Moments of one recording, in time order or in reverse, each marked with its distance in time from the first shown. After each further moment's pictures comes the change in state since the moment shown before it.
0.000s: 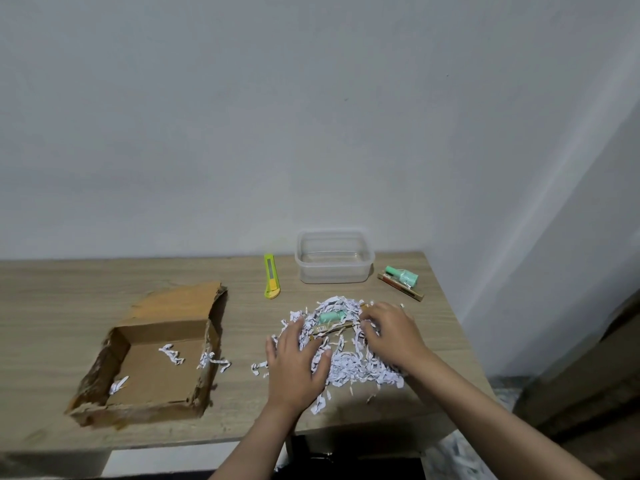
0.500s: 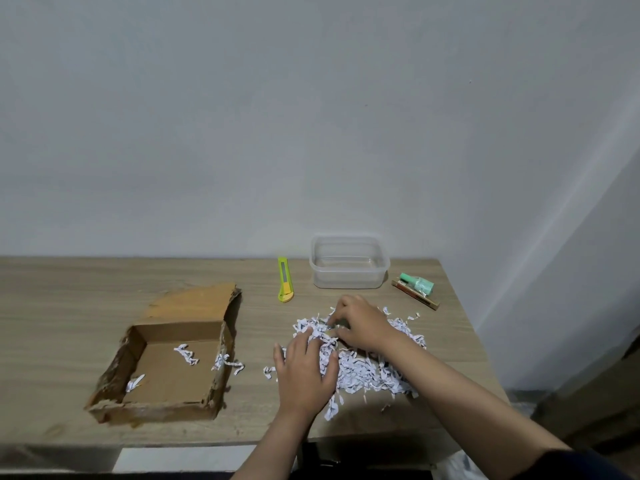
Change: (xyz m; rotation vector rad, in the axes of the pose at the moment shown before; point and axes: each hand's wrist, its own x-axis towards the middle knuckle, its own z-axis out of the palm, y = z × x) left_hand 0.001 0.001 0.000 0.039 0.050 -0.131; right_hand 0.047 -0.055 0.014 -0.064 -0.299 -0.207
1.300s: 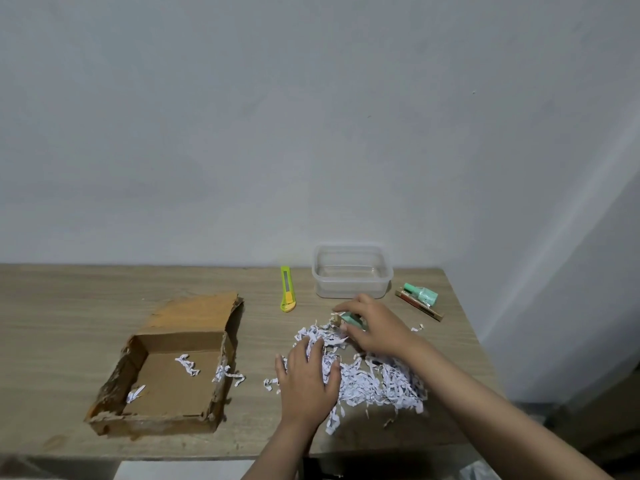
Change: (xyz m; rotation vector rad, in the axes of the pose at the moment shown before) left_hand 0.007 0.004 -0.003 0.030 -0.079 -0.061; right_hand -0.009 0.011 -0.022 0.246 0.086 -0.027
